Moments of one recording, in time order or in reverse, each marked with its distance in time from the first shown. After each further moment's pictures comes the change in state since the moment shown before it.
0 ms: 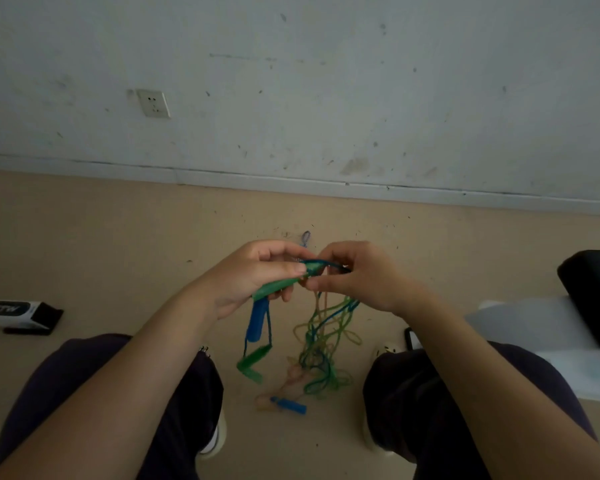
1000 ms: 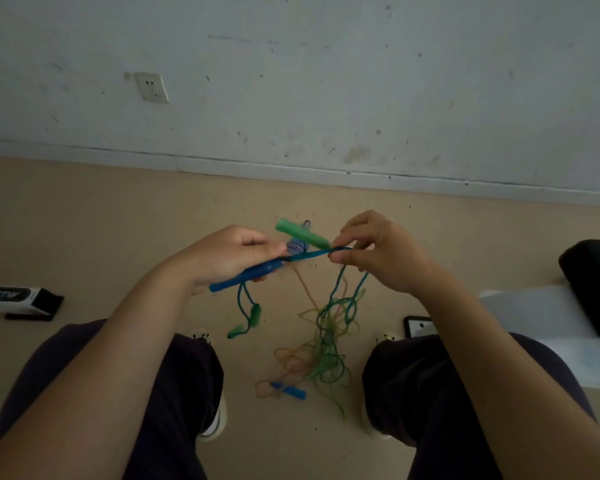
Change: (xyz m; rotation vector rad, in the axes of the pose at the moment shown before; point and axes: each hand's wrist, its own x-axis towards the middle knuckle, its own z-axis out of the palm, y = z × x) left_hand -0.010 0.008 -0.027 0.417 0.062 -0.131; right_hand 0.000 0.014 -0.016 -0.154 0.114 -0.048
